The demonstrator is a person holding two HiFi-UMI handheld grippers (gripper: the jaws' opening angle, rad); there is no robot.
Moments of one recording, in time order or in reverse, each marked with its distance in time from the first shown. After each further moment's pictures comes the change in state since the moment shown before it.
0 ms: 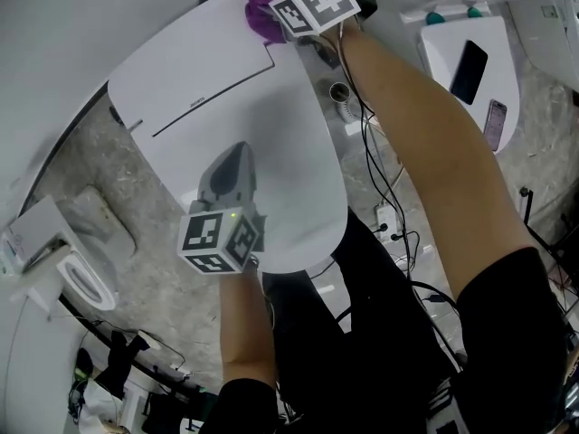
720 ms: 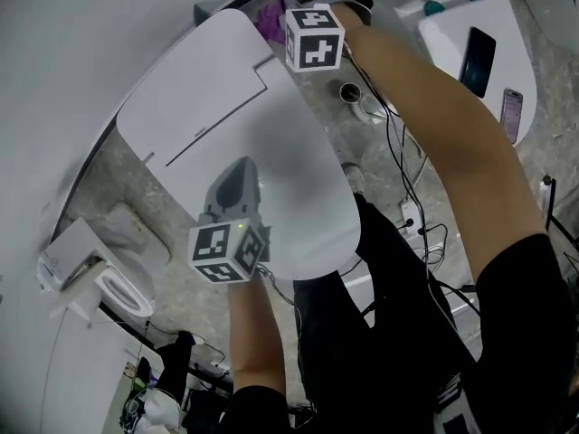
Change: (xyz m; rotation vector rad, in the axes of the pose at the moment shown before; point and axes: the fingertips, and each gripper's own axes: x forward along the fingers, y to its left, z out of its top) left arm 0.032 -0.007 0.010 0.107 0.140 0.040; right arm 0.012 -0.024 -0.054 -0.931 0.177 0.076
